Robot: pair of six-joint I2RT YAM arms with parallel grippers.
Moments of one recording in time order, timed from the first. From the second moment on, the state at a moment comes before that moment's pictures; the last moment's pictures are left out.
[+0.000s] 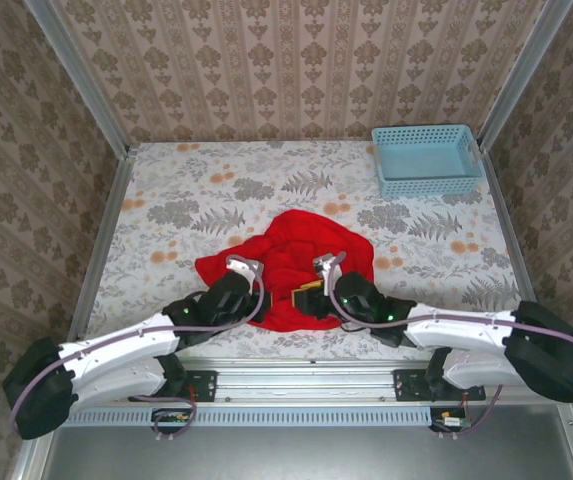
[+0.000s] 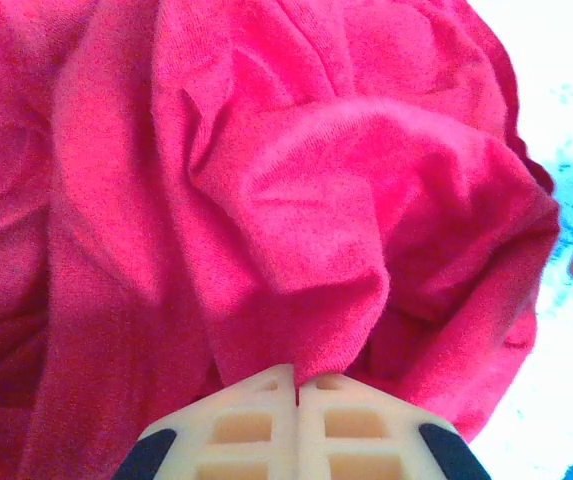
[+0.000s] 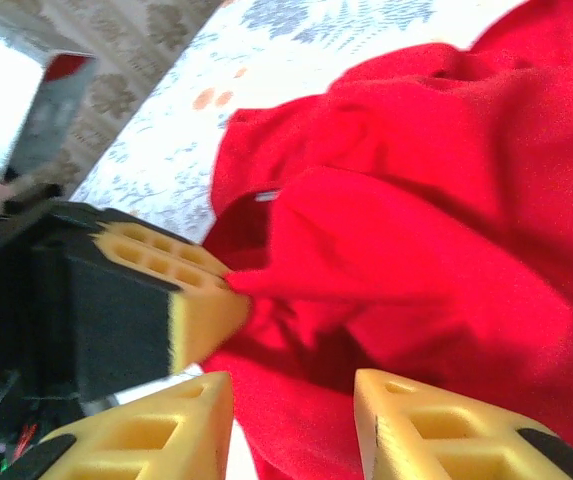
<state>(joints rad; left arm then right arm) -0.98 0.93 0.38 -0.11 -0.05 -0.65 0.99 1.23 0.47 0.34 0.03 0.60</state>
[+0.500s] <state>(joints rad) -0.89 0.86 0.23 0.11 0.12 -0.68 1.00 1.52 0.58 0.41 -0.09 0.57</state>
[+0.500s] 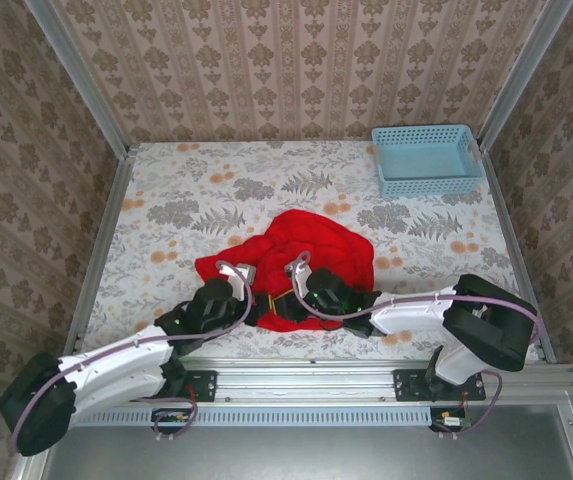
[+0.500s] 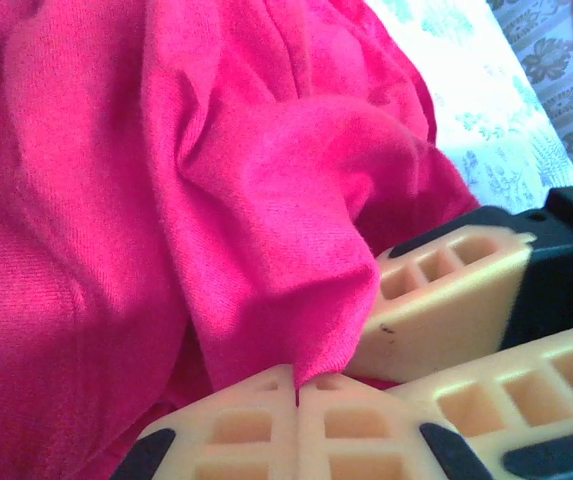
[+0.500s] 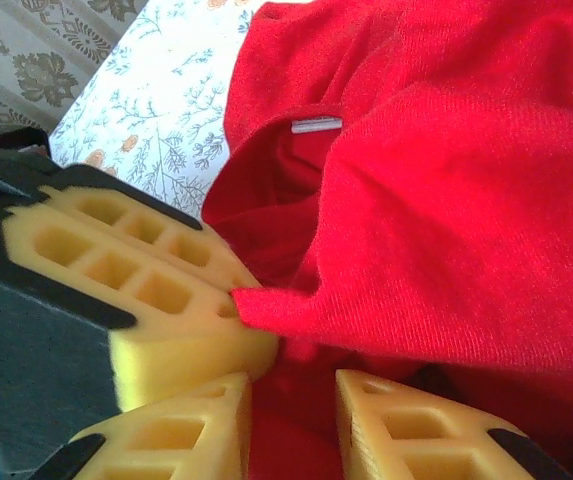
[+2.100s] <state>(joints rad) -0.82 1.17 0.46 -0.09 0.00 -0.62 1.04 1.30 0.52 0.24 0.06 0.55</state>
